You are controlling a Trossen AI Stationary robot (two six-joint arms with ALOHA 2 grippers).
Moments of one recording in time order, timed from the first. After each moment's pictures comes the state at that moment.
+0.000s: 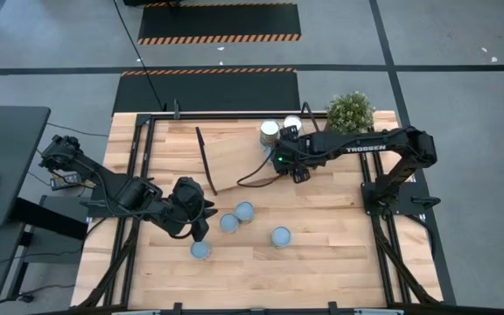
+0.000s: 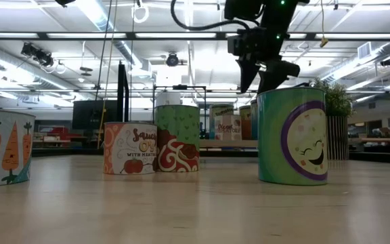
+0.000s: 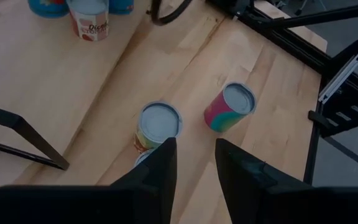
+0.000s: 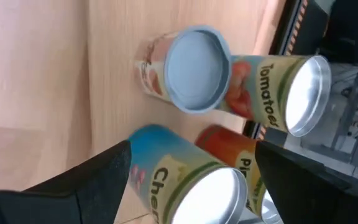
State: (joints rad) left arm -0.52 1.26 1.19 -0.74 -0.58 -0.96; right arm -0.12 1.61 1.31 -0.91 0.48 -0.53
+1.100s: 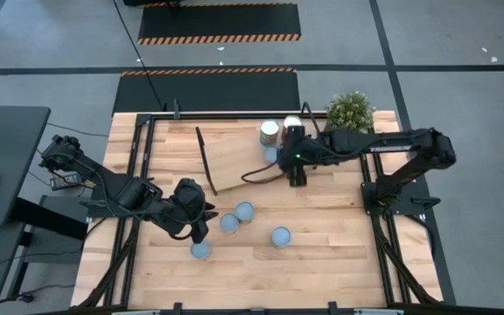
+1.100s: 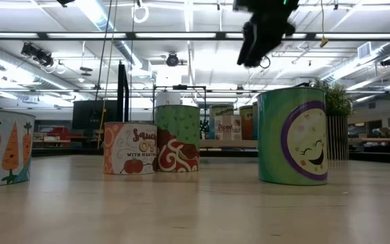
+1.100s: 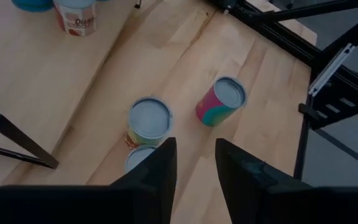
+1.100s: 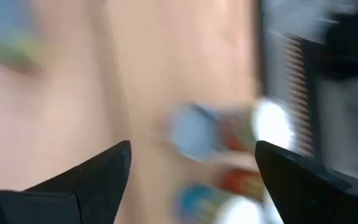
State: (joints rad) left arm -0.52 1.27 1.19 -0.72 -0.54 -0.94; right arm -0.05 1.45 1.31 -0.80 0.35 -0.29
